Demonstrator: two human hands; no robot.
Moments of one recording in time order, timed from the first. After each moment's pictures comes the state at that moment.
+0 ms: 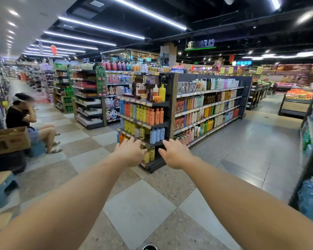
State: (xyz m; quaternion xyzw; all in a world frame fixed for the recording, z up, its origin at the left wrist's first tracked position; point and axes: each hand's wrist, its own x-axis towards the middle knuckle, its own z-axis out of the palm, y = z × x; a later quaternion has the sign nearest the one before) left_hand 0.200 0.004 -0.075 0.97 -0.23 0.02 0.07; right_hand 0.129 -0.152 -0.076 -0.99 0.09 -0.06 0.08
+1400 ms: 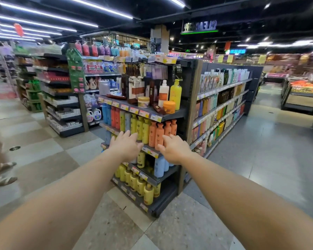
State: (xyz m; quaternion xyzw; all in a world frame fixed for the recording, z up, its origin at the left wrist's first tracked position) left_hand 0.997 -0.181 -0.089 0.96 -0.26 0.01 0.07; right_hand 0.911 -0.343 -0.095 -0.98 0.14 -0.06 0.10
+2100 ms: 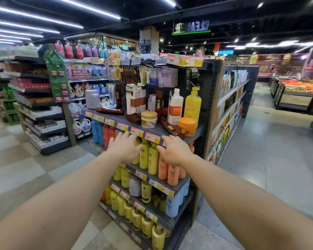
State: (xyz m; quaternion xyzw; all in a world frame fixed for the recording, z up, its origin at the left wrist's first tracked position) left_hand 1.330 -0.252 -0.084 0.95 -0.30 0.02 0.08; right_hand 1.237 -0.416 -0.096 -0.98 0.17 -0.09 0.10
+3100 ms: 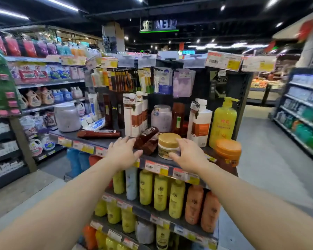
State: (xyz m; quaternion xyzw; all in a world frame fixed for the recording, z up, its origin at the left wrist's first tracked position) left_hand 1.669 -0.298 -0.094 0.90 -0.43 0.03 0.10; right_hand 1.494 -0.450 -0.095 -0.93 0.31 -0.16 0.10
